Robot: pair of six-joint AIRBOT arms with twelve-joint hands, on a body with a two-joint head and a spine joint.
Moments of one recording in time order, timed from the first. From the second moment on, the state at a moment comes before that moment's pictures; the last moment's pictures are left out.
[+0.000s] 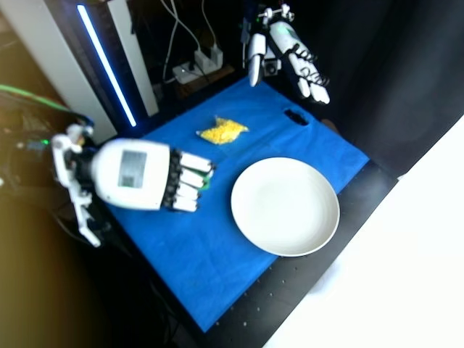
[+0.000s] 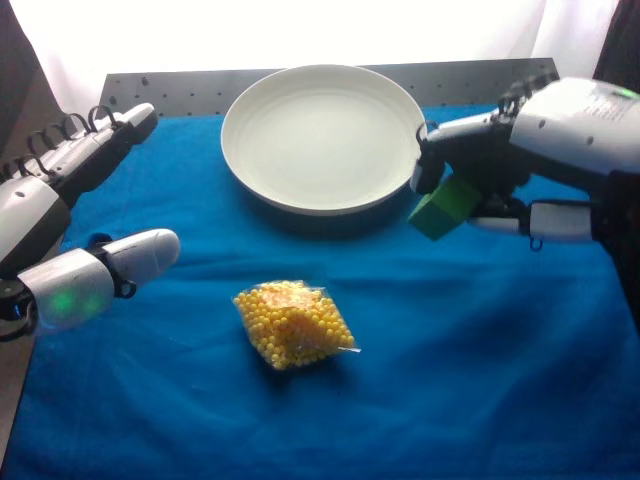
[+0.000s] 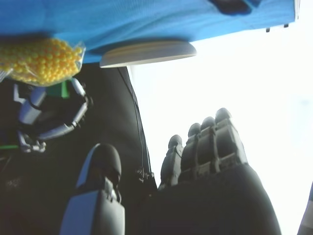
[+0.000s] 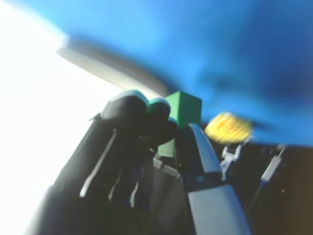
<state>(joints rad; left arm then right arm) 1.16 -0.90 0.88 -0.44 -1.23 1.00 -0.72 -1.02 1.18 -0.31 0.69 -0.47</state>
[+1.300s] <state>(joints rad) 1.18 -0.94 0.88 -0.45 -1.26 0.96 -0.44 -1.37 1.57 -0.31 0.17 -0.46</state>
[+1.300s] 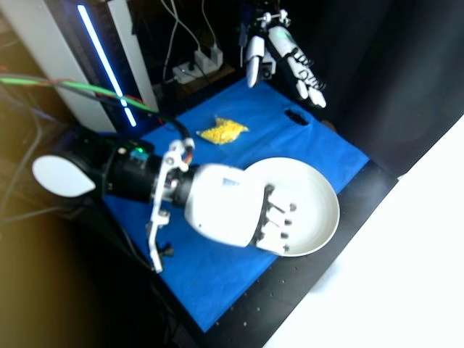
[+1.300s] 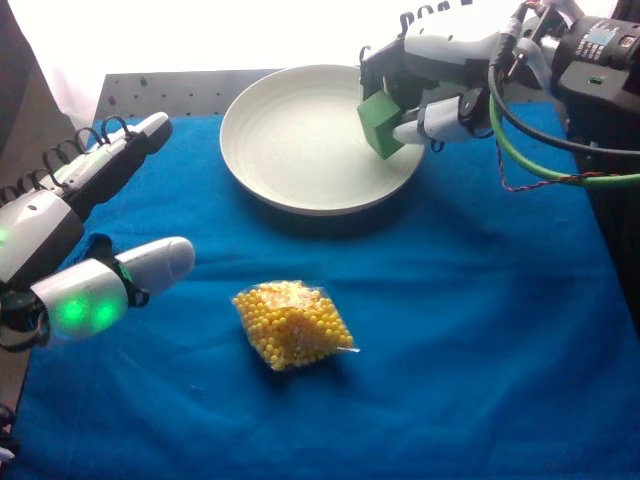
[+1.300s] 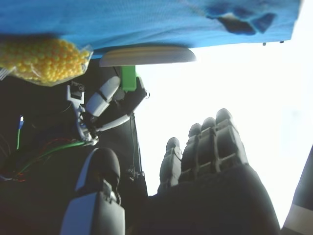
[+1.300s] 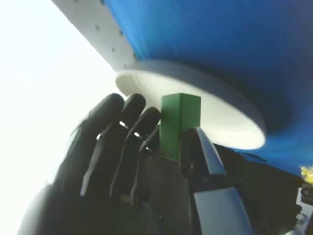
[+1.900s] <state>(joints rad) 1.18 -0.94 0.88 -0.46 -1.27 0.95 -0.44 -1.15 1.37 -0.32 0.32 -0.47</state>
